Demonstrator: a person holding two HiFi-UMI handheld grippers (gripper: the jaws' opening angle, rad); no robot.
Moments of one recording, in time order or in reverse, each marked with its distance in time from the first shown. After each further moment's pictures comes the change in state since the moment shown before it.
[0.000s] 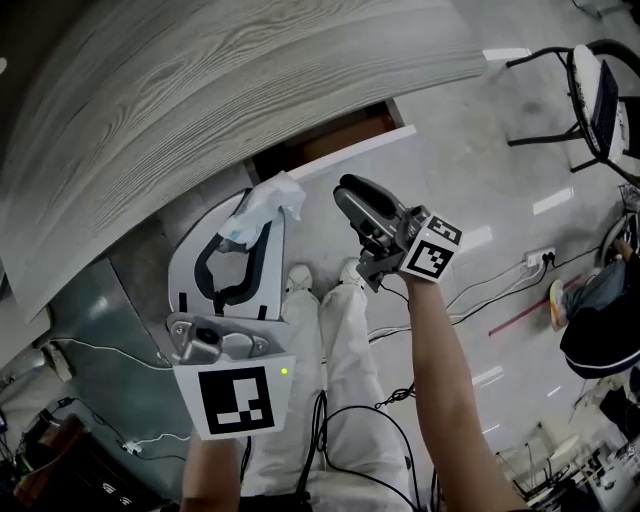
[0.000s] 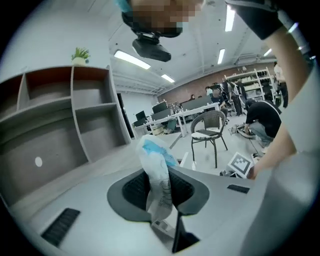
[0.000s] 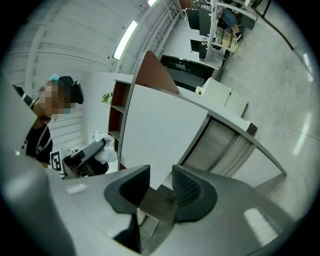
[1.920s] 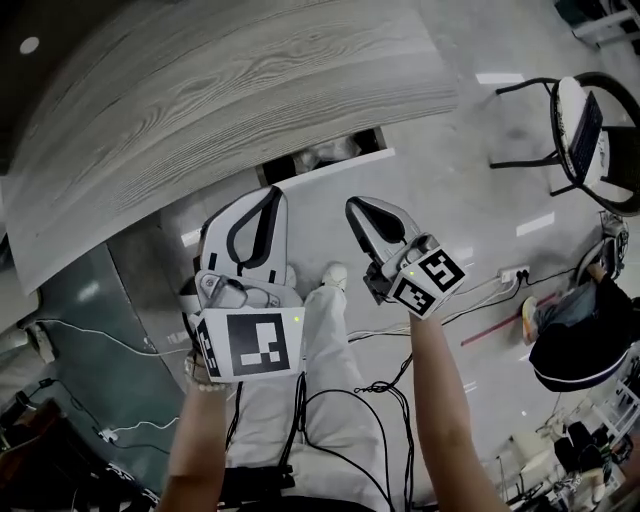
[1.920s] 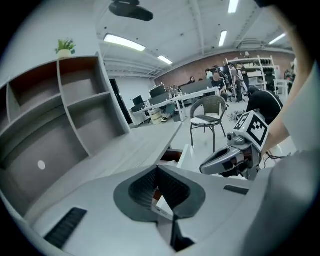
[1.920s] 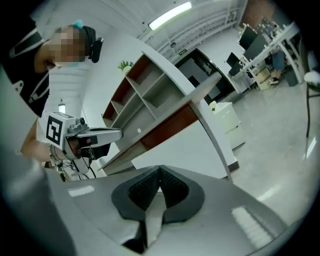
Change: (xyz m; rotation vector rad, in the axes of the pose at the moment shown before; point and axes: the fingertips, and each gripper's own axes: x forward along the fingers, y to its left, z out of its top) left arm 0.001 0.002 0.013 0.035 0.158 -0.005; right arm -0.016 0.078 0.038 -0.452 0.184 -0.201
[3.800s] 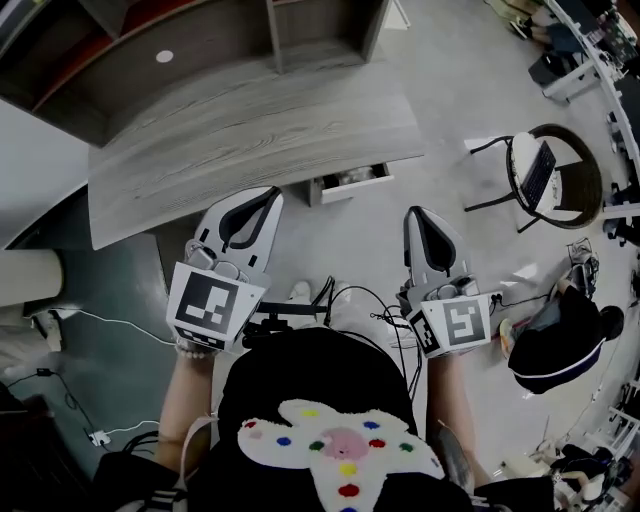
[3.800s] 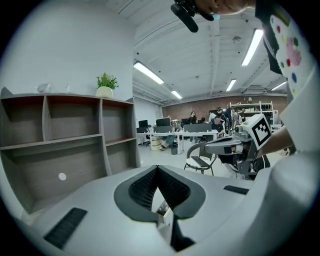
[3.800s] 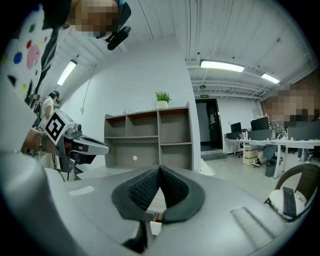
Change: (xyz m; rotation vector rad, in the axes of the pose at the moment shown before) left arm -0.279 0.126 0.144 -0.237 -0.288 -0.095; right arm -0.102 0.296 0.248 -0.533 -0.162 -0.338
